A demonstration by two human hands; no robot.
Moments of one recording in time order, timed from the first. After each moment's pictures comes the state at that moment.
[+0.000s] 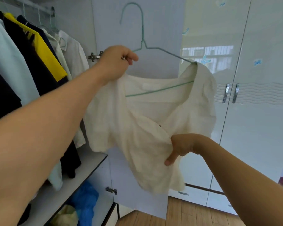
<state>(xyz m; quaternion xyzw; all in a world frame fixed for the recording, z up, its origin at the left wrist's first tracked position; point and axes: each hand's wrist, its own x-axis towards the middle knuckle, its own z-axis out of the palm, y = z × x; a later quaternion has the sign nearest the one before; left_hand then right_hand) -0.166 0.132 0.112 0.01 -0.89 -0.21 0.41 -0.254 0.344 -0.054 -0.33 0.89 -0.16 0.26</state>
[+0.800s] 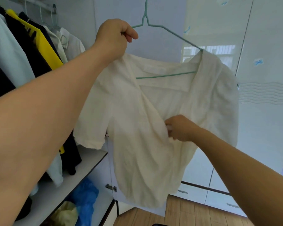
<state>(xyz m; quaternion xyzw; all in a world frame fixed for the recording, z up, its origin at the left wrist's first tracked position) -0.159 0.142 0.143 0.02 -0.85 -0.18 0.50 -0.255 0.335 -0.035 -0.35 0.91 -0.18 -0.11</state>
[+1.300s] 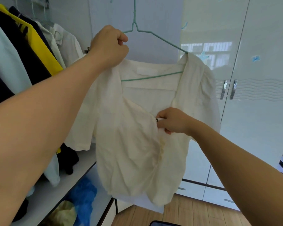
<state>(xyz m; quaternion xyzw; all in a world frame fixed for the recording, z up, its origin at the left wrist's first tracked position) -0.163 0.137 0.126 0.08 -0.87 -0.12 0.47 -0.239 0.331 -0.017 -0.37 0.87 -0.32 0.06</state>
